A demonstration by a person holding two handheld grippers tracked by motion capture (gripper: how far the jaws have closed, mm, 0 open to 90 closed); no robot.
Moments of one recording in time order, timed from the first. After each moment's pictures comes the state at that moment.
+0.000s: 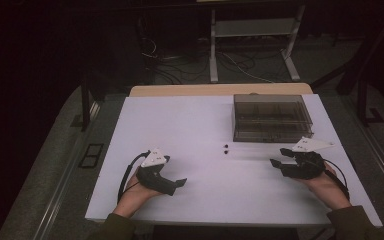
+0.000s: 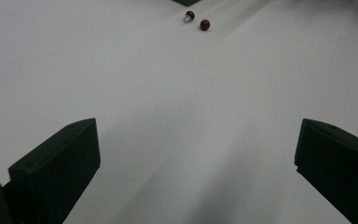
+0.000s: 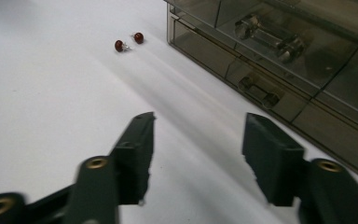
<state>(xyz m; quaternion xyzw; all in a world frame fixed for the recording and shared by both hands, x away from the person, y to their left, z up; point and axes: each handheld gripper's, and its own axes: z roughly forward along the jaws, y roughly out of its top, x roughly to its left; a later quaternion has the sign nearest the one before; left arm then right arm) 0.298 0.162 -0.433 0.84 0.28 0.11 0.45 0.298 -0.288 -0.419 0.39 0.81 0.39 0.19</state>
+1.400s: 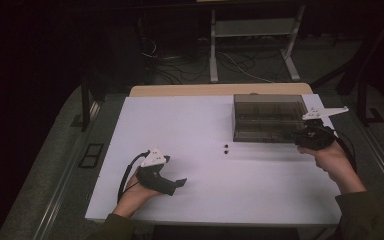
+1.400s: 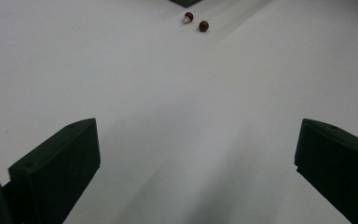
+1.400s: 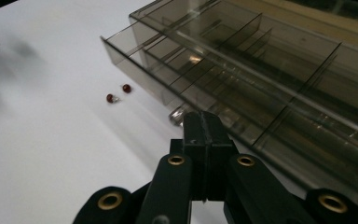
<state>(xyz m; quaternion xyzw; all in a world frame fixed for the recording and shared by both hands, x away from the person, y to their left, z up) 0.298 0.162 -0.433 0.84 0.29 0.11 0.45 0.350 -0.311 -0.365 0.41 0.80 0.41 0.13</state>
